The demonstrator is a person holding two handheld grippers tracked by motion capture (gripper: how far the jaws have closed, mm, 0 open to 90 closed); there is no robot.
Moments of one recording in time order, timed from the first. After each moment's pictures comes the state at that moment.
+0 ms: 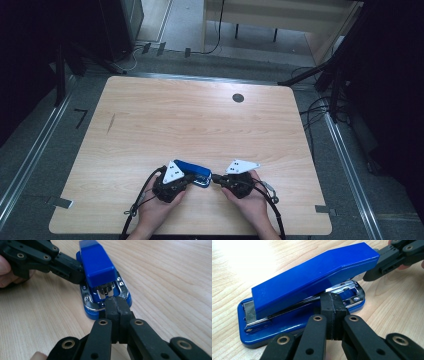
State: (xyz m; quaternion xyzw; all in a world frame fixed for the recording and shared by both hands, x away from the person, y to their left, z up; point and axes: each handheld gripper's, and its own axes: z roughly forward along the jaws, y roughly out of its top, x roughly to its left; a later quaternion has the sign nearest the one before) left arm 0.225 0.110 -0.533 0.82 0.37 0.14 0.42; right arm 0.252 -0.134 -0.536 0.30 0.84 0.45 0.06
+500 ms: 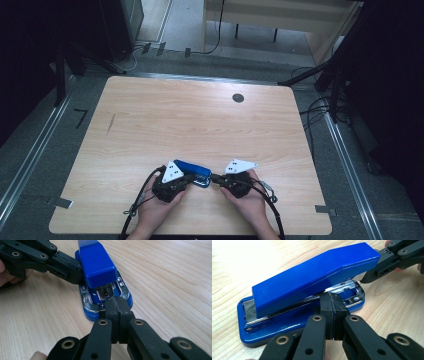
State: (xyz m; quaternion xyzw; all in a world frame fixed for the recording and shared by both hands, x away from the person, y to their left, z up) left arm 0.225 0.111 -0.533 0.82 0.38 0.13 0.42; right arm 0.253 -0.130 -0.537 0.31 0.84 0.45 0.06
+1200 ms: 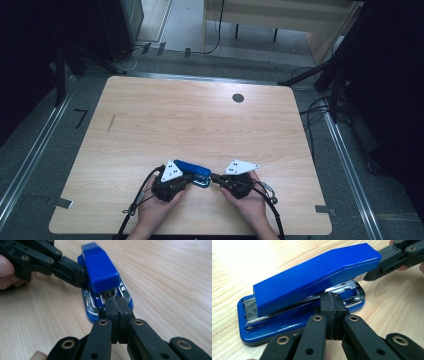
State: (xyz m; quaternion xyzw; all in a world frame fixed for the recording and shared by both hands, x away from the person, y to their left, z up) left arm 0.226 0.112 -0.533 0.81 0.38 0.12 0.42; right arm 0.250 -0.130 -0.532 0.30 0.83 0.46 0.07
